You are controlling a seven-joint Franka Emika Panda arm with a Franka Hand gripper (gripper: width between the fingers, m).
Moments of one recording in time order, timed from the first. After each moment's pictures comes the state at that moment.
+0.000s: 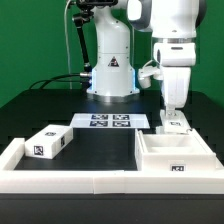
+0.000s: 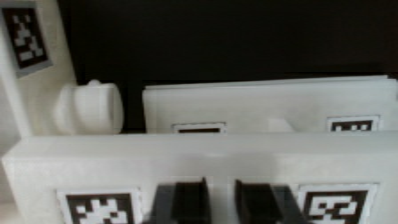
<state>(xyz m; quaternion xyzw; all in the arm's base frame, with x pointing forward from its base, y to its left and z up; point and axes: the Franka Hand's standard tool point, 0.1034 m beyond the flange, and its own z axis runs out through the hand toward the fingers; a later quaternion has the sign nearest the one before) 0.459 0.106 0.064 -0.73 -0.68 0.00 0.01</state>
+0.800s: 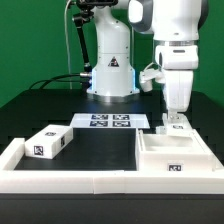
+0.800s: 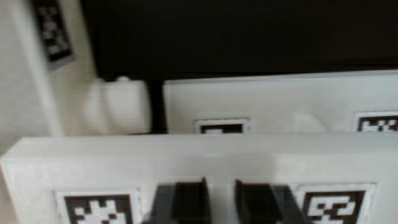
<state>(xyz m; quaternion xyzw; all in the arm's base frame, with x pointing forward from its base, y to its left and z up) 0.479 0.107 0.059 -0.74 -0.68 -0.01 0.01</state>
